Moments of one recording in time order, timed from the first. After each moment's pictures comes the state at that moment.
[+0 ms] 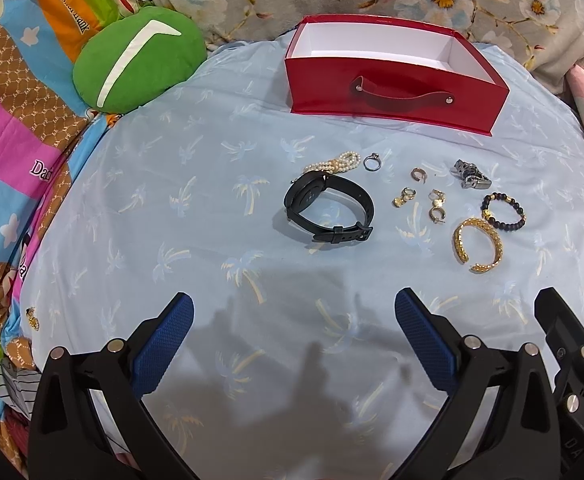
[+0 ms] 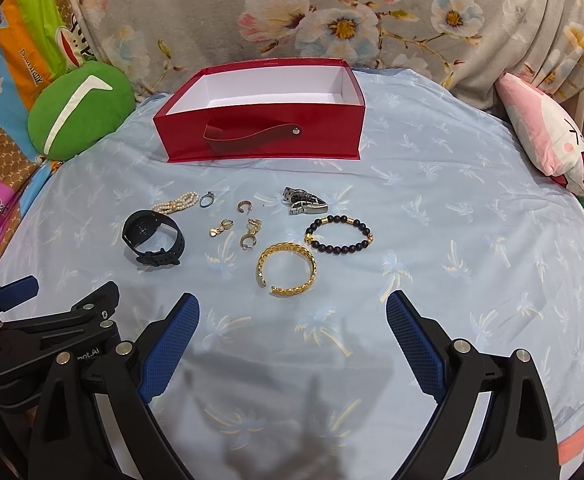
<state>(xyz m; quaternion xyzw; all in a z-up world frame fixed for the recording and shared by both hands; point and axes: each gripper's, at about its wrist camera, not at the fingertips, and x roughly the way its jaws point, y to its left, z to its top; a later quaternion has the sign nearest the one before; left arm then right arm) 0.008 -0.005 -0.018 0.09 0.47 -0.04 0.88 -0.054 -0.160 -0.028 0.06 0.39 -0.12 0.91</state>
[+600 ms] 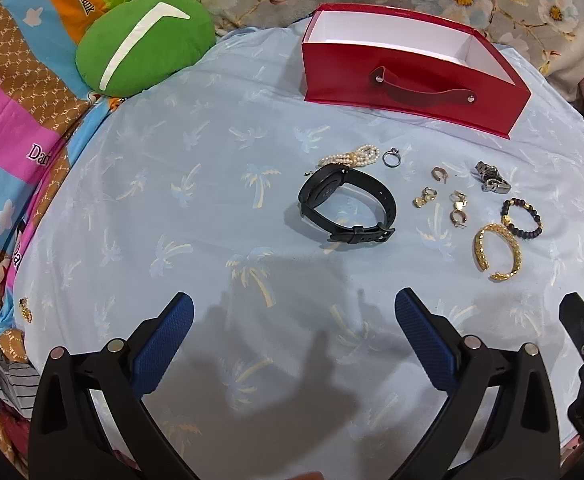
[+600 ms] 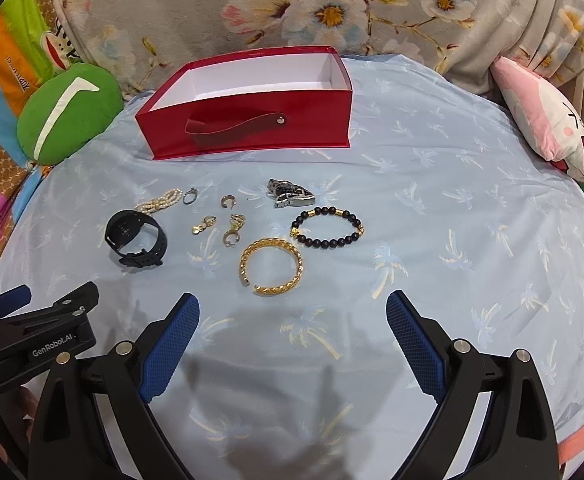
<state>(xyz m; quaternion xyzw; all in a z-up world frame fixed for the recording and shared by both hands) 0.028 0.006 -0.032 0.07 0.49 -0.02 0.87 -0.047 -0.179 -0.038 0.08 0.41 -0.12 0.90</state>
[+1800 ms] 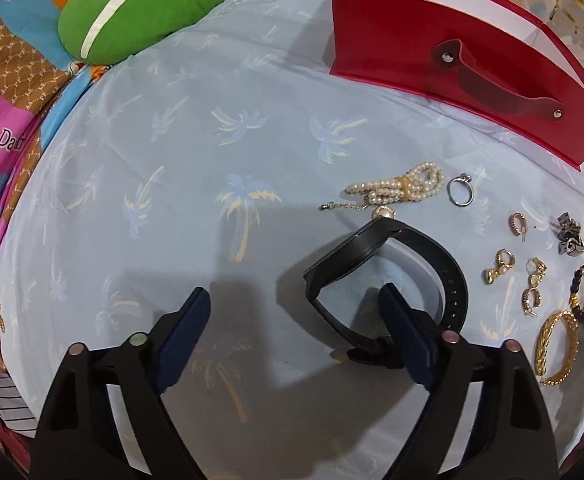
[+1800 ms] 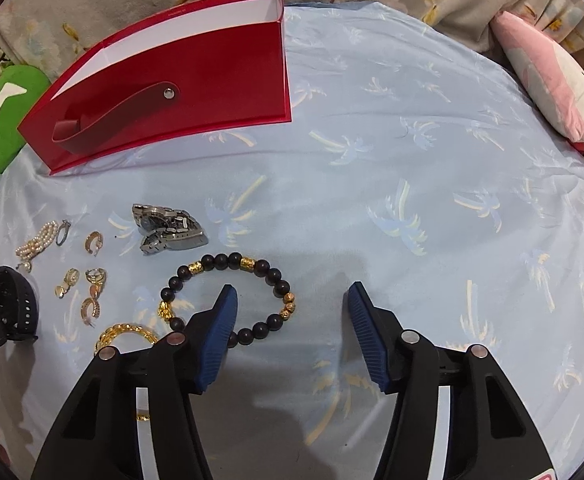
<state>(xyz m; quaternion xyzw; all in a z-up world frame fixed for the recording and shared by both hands) 0.127 0.000 -0.091 0.05 0.54 0.02 0.84 0.059 -0.272 -0.110 0.10 0.46 -0.16 0.87</state>
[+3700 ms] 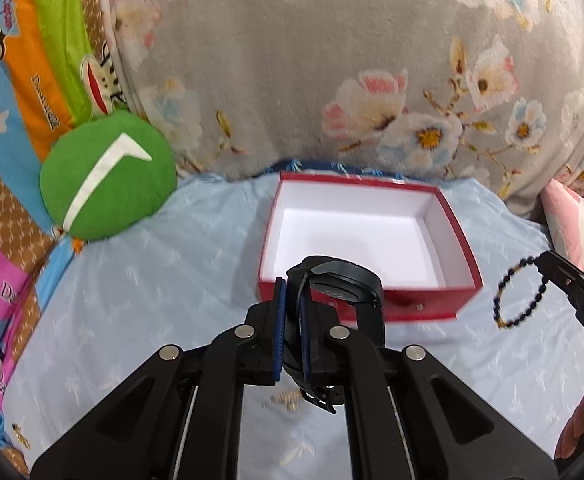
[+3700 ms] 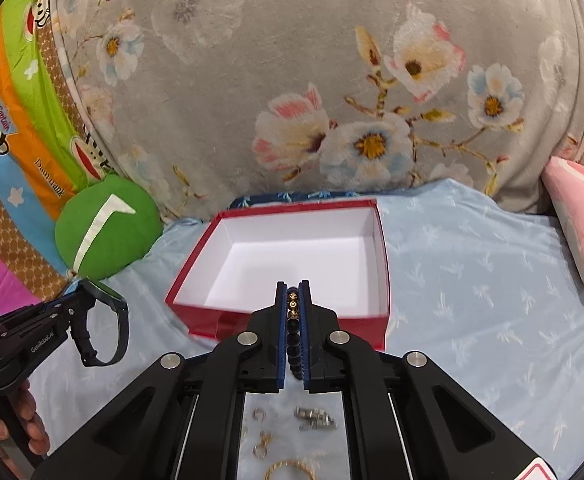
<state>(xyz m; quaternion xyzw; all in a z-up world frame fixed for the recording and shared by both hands) 0.145 -0.030 0.111 0.02 0.32 -0.10 0.94 0.085 -0.247 0.098 0.10 0.25 -0.04 0.96</state>
